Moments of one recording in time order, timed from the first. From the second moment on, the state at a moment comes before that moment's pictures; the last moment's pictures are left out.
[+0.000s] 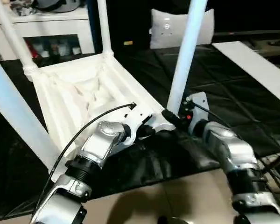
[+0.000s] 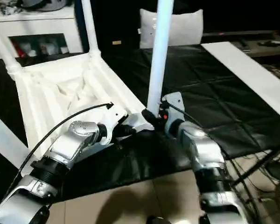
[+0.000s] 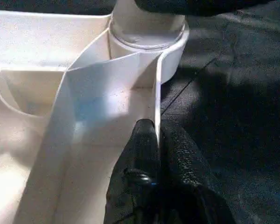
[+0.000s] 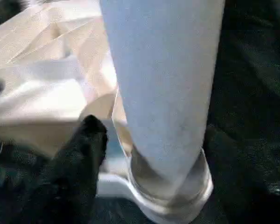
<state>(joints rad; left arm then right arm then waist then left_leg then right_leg) -0.60 0.17 -0.29 0.46 0.04 0.43 -0.76 -0.46 -0.25 0.01 0.32 0.21 0.45 0.60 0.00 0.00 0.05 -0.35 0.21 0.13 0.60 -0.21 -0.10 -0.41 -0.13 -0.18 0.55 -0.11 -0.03</state>
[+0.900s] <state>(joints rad) -0.59 0.41 -0.43 0.45 0.01 0.12 -1.29 -0.40 -0.55 0.15 0.25 0.28 0.36 1.25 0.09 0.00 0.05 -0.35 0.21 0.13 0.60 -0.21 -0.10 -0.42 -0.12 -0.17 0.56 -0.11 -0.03</state>
